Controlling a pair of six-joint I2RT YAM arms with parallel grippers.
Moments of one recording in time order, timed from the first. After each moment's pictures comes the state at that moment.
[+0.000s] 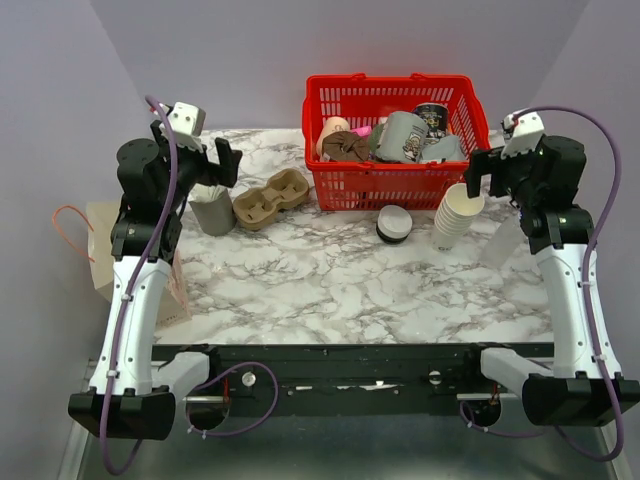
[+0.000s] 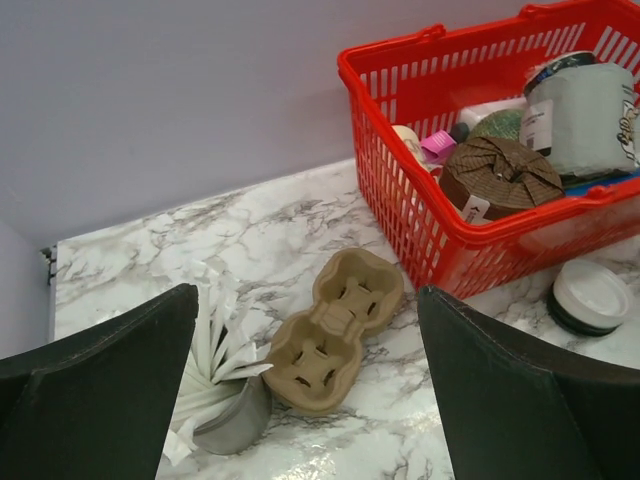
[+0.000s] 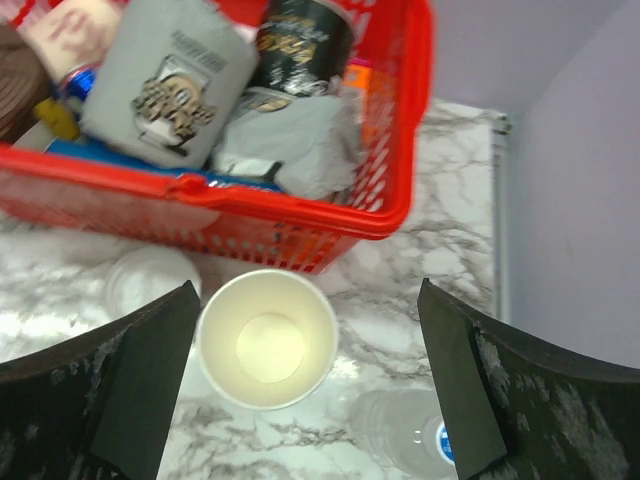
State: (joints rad) left arm -0.05 1.05 1.28 -0.29 0.29 0.02; right arm -0.03 1.10 1.29 -0.51 -0.15 -0.21
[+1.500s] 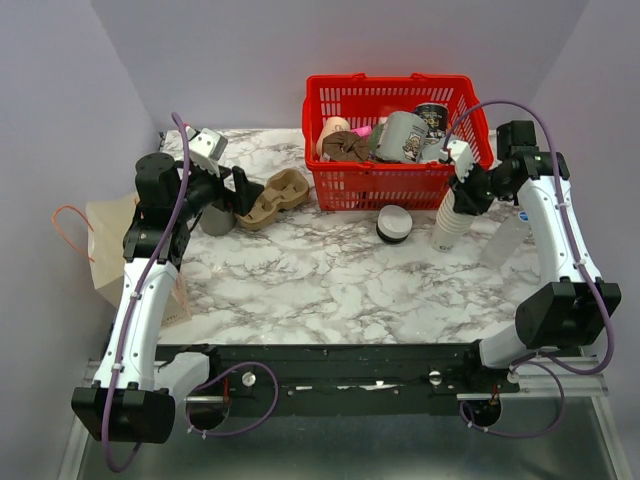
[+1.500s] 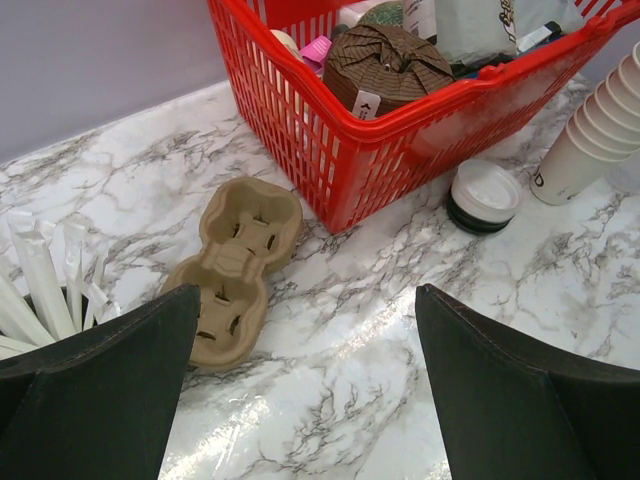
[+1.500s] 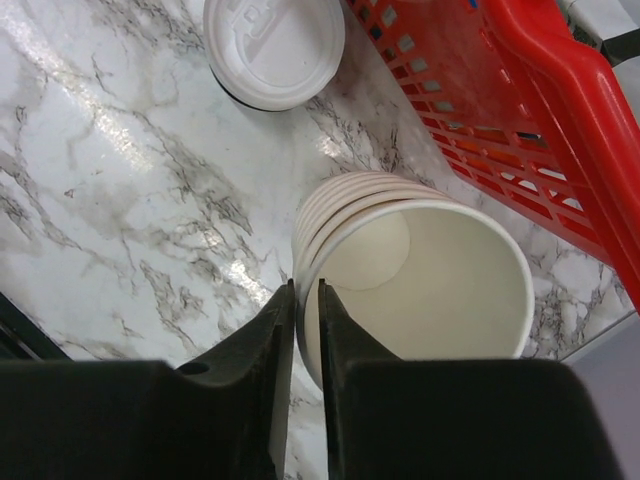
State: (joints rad) left arm -0.05 1.03 1.13 -0.31 0.57 0.01; right arm -0.03 1.52 1.56 -1.15 -0.46 -0.90
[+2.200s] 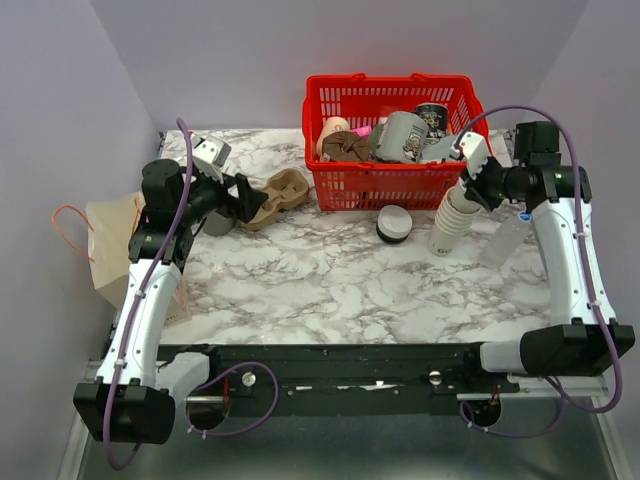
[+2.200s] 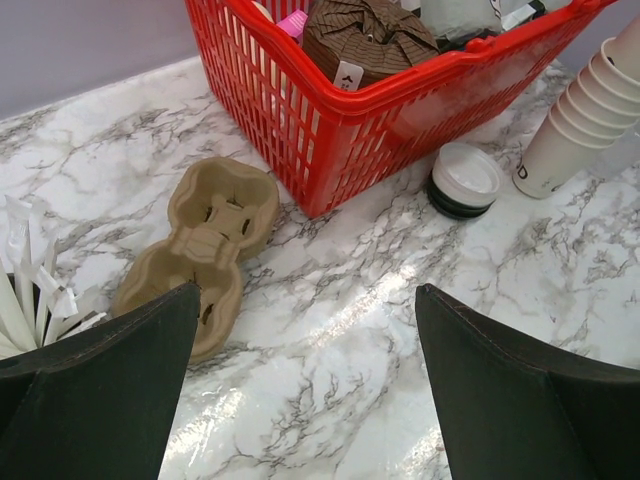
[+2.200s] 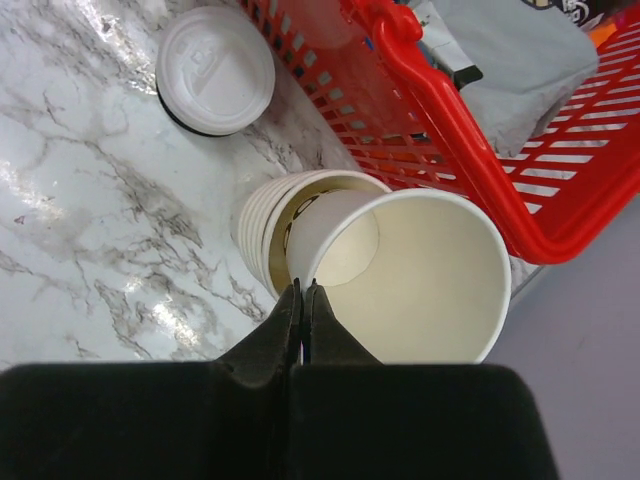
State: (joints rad) left arm -0.05 1.03 1.06 -0.28 0.61 -0.02; right arm -0.03 1.36 1.55 -1.07 -0.41 -0.89
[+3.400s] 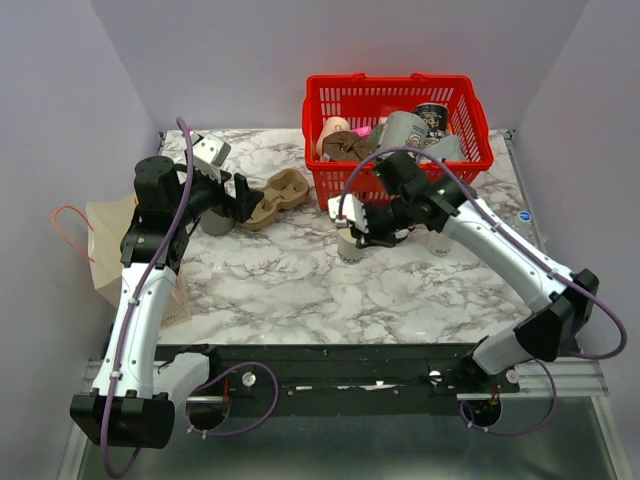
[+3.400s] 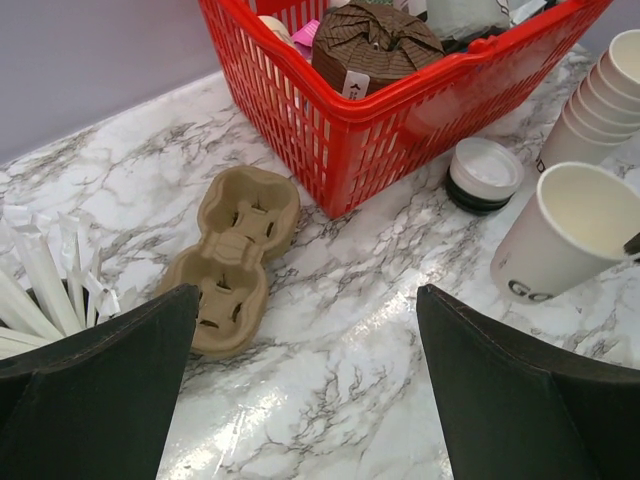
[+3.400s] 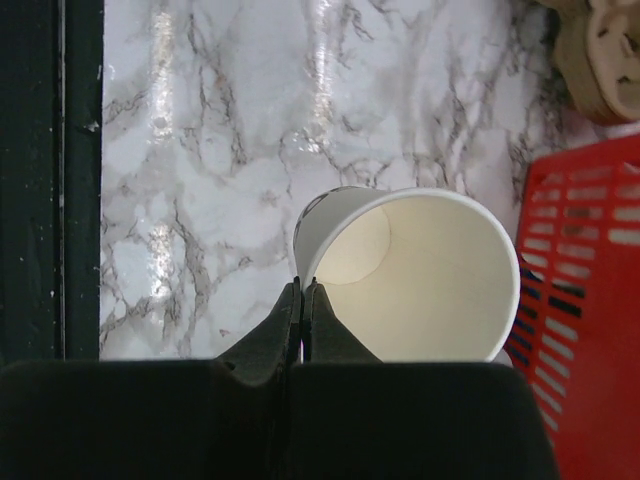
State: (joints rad) left arm -0.05 1.01 1.13 -0.38 0.58 0.08; right arm 0.68 1.49 1.55 -1.05 -0.49 -0.91
